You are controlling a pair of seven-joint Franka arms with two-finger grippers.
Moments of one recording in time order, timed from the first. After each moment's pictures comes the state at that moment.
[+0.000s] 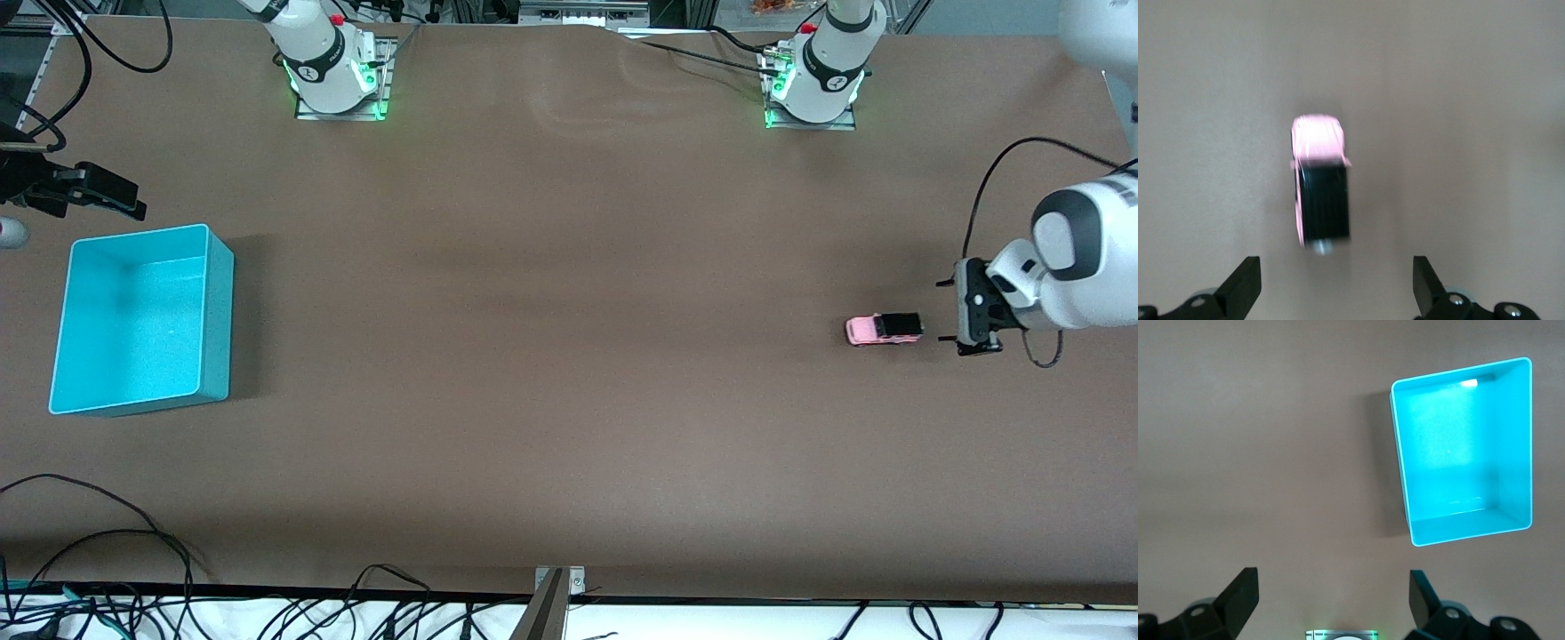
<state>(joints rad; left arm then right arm) 0.14 0.36 0.11 -1.87 -0.11 1.97 1.83 0.01 0.09 -0.03 -1.47 -0.01 1.45 0.00</state>
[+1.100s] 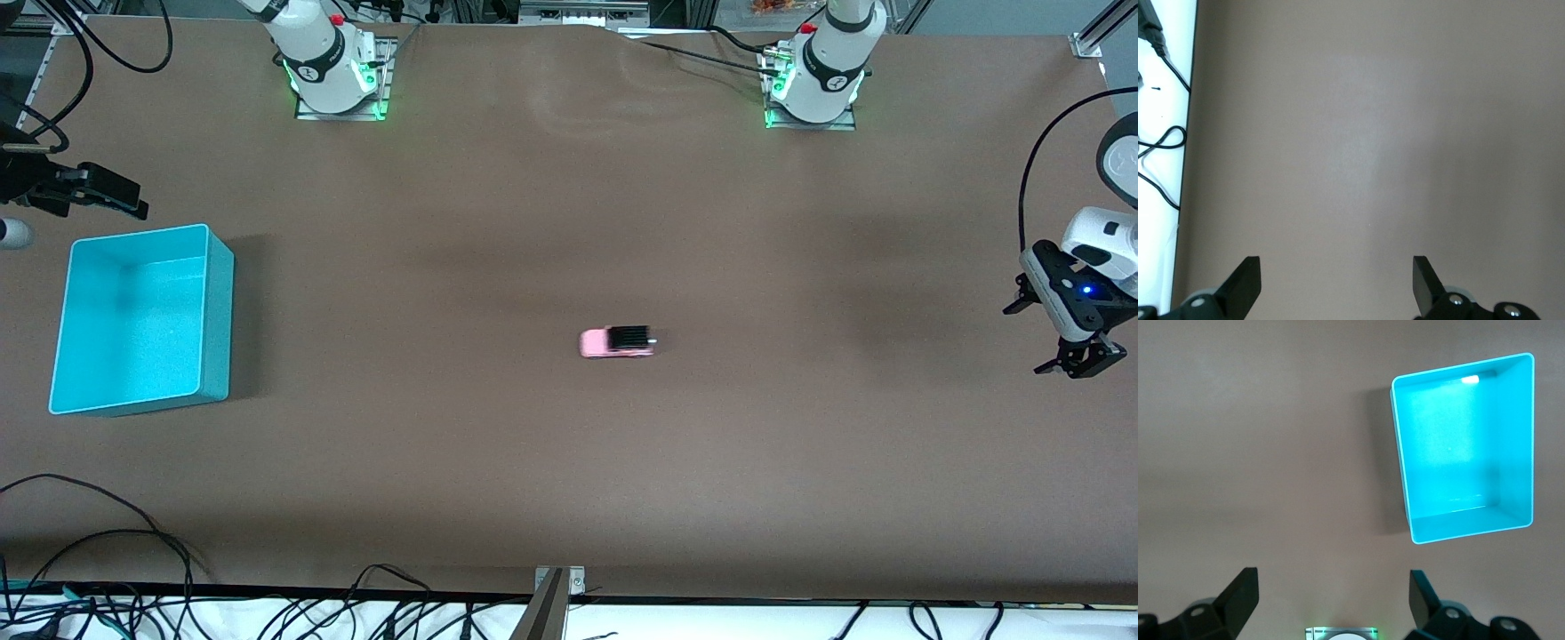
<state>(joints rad) 0.11 0.18 0.10 -1.85 -0.11 2.19 1.69 0.01 0.09 -0.04 -1.48 -0.01 1.45 0.00</state>
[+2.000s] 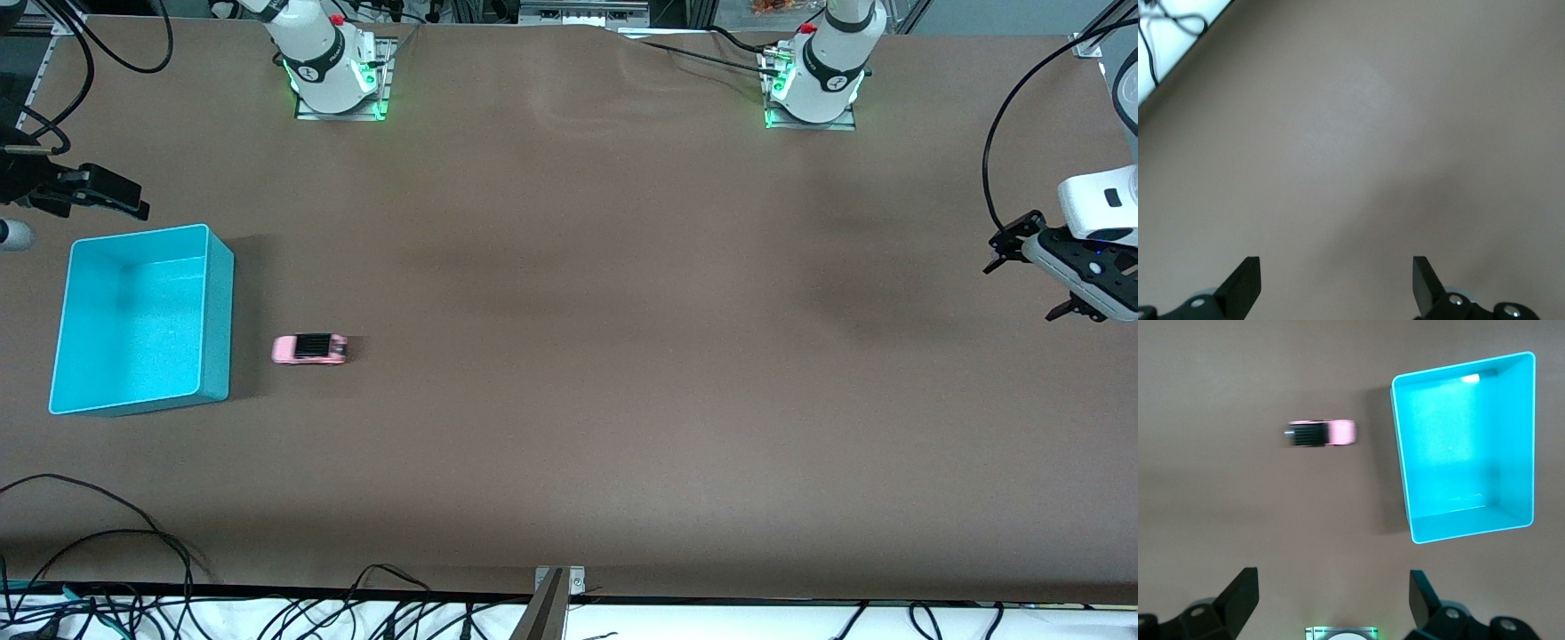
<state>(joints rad) 0.09 0.04 0.05 -1.85 -0.02 1.95 0.91 0.01 0.09 -0.04 -1.48 -0.01 1.45 0.00</state>
